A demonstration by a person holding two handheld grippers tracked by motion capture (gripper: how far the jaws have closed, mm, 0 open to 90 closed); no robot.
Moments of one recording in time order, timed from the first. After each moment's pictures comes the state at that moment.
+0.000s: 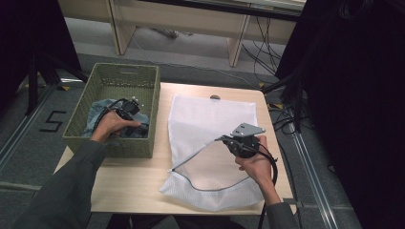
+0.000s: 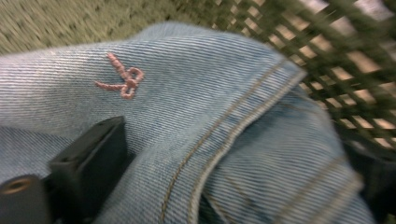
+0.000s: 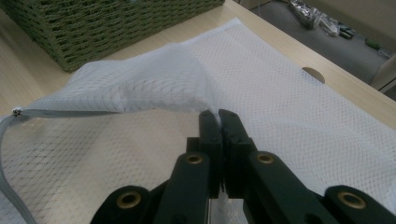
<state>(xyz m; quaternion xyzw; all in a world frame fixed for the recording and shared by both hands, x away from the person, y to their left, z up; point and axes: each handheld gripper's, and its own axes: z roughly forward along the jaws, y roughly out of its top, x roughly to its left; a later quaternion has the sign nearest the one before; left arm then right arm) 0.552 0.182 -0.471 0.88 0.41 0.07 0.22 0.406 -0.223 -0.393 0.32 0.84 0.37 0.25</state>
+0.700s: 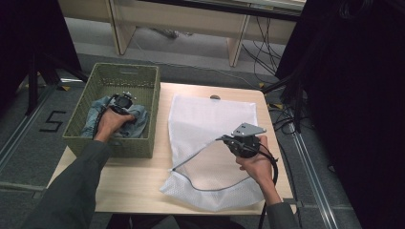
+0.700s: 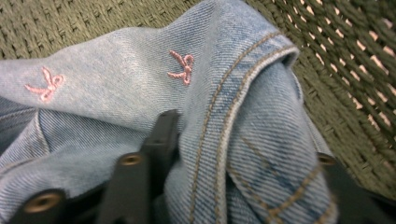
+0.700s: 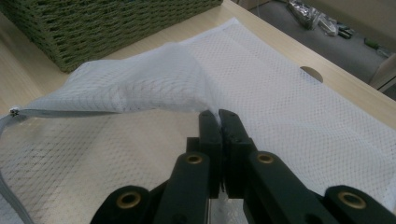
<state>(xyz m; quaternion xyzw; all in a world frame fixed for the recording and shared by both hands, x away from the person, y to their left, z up) 0.565 0.198 -0.466 0.82 0.50 0.15 0.21 0.408 -0.226 -0.395 0.31 0.84 0.38 0.25</state>
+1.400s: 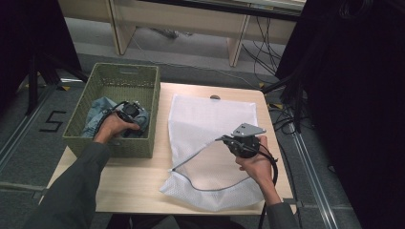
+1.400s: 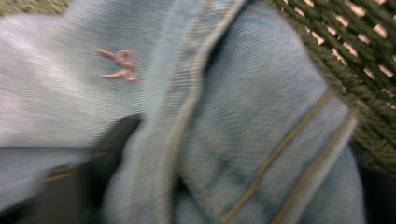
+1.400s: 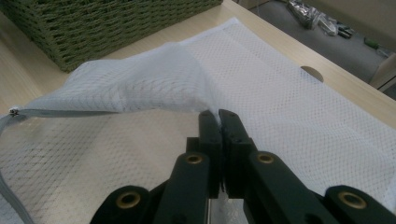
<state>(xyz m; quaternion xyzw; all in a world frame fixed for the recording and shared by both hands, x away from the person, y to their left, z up) 0.560 0.184 -0.481 0.89 0.41 0.11 0.16 0.407 -0.225 -0.394 0.31 0.84 0.37 0.25</state>
